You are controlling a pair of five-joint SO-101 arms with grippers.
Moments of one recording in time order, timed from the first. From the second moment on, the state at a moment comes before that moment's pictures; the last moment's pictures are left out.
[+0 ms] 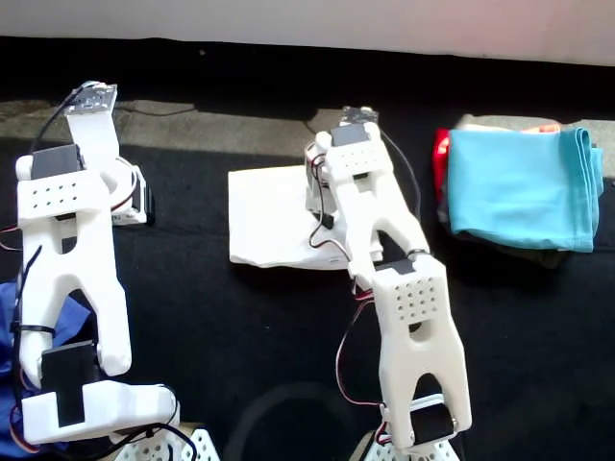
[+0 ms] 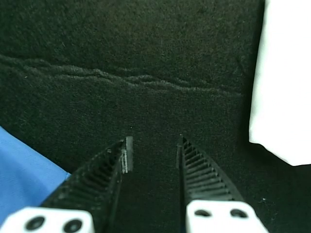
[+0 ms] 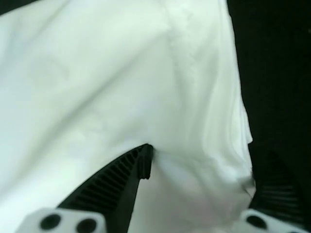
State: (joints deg) left arm -20.5 -5.2 10.9 73.8 -7.3; right arm -21.5 54.7 -45.1 90.2 -26.6
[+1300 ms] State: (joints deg) left arm -24.2 -5.2 10.9 73.8 -7.3; right arm -0.5 16.7 -49.1 100.5 8.0
